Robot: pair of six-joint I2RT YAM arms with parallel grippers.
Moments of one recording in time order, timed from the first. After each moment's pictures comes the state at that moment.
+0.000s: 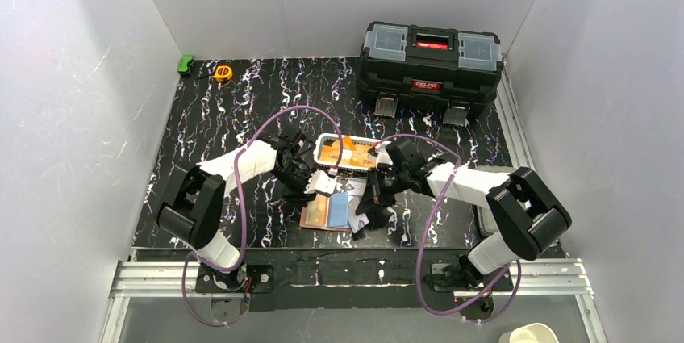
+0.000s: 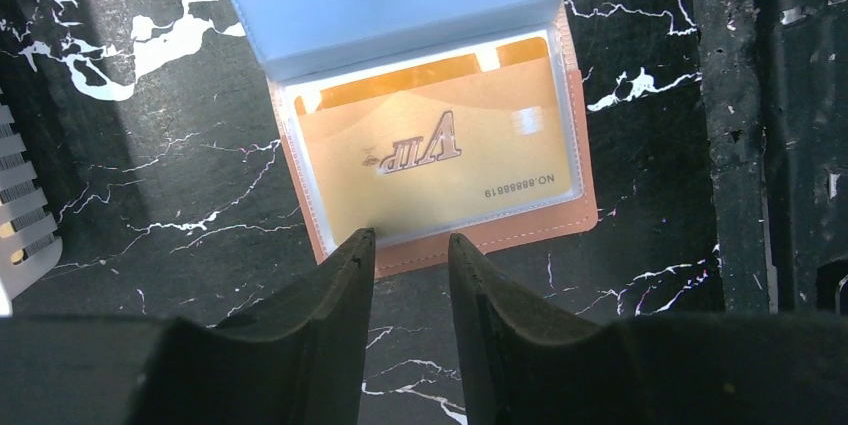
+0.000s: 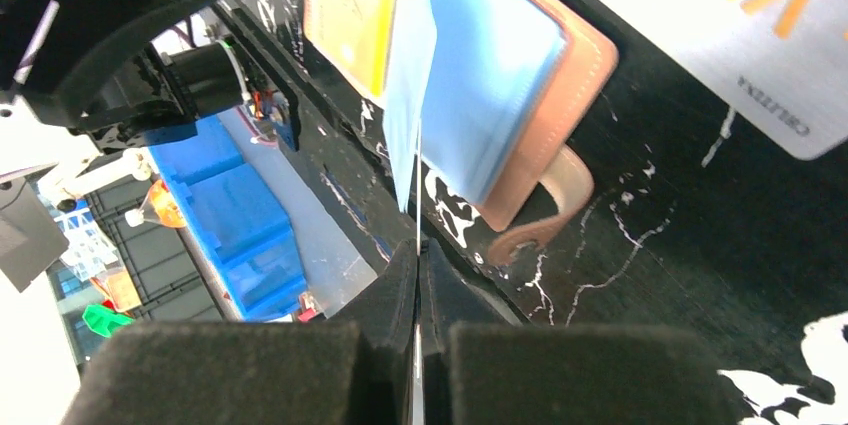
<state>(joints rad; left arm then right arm) -0.50 1.59 0.96 -0.87 0.59 1.34 0.68 1.50 0.69 -0.14 -0.71 0.73</state>
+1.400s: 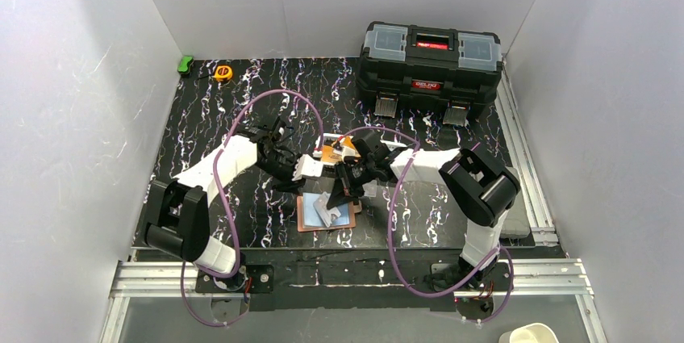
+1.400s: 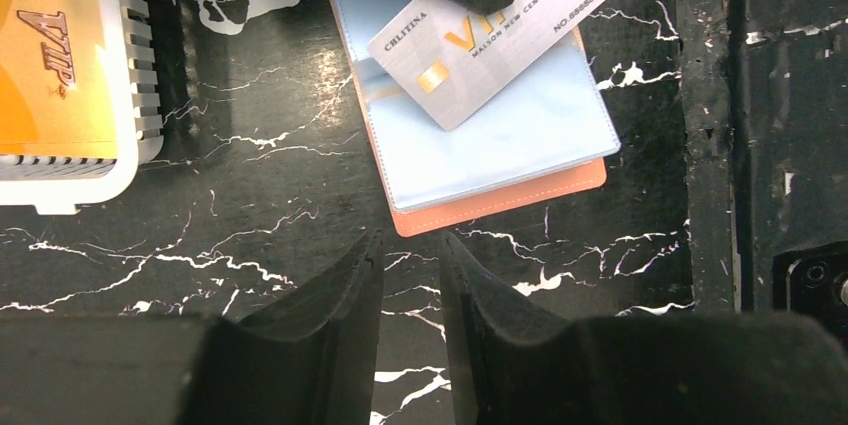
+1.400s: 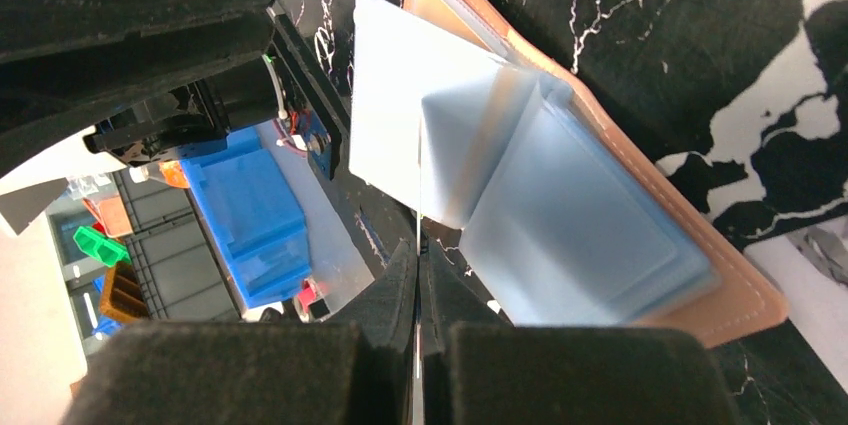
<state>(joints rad) -0.37 1.49 1.01 -0.97 0.67 1.34 0.79 1.82 0.96 -0.02 -0.79 0.73</state>
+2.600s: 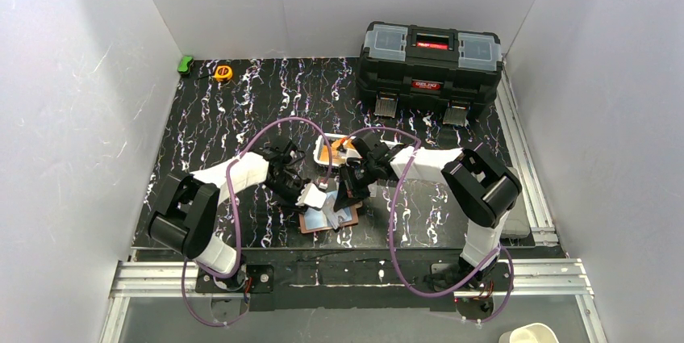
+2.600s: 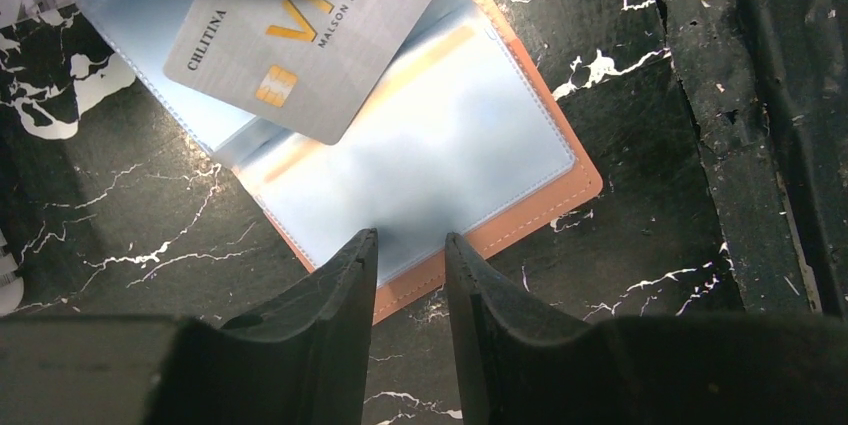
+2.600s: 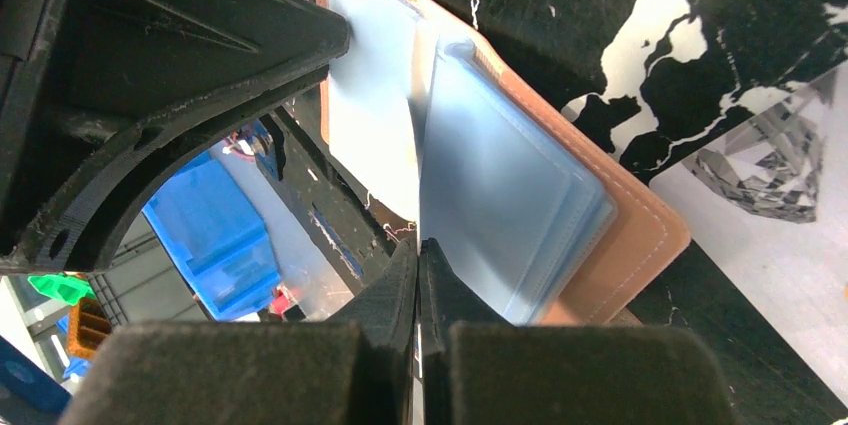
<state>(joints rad) -0.46 1.52 0.81 -0.79 0.66 1.50 0.79 1.82 1.01 -0.20 -0.70 0.66</state>
